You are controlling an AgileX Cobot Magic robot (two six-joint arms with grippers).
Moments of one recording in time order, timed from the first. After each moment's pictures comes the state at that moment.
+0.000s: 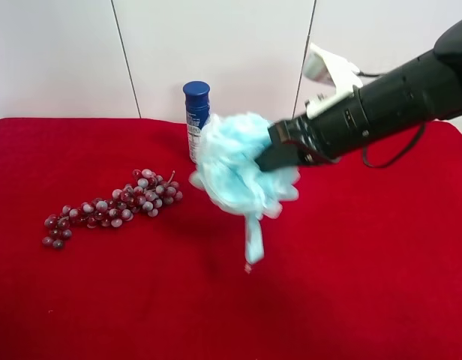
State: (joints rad) left arm -0.01 0.00 -0.51 -0.08 1.06 0.02; right arm 0.36 1.48 -0.87 1.10 0.66 -0.95
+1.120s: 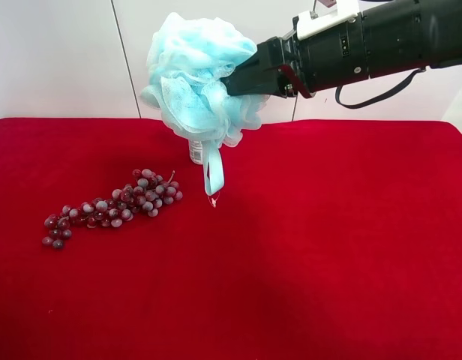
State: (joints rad) left arm -0.01 0.26 -0.54 -0.31 0.89 0.36; right arm 0.36 1.48 -1.00 1.37 0.73 -1.28
